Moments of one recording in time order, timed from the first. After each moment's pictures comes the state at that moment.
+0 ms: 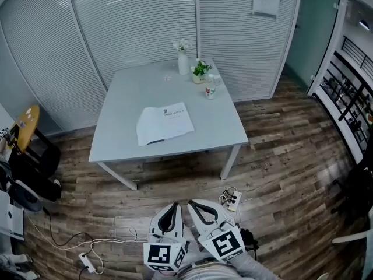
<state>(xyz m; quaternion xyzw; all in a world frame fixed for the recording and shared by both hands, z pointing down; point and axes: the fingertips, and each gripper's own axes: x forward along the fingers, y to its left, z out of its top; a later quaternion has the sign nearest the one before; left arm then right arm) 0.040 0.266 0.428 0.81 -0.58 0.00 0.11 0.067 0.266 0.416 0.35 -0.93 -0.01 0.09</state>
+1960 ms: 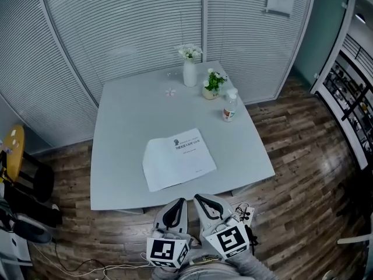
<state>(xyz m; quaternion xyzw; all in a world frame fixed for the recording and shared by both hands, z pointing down) -0.080 -0.048 0.446 0.84 -0.52 0.01 0.13 -0.055 -0.052 0.440 0.41 -0.91 0.02 0.10</state>
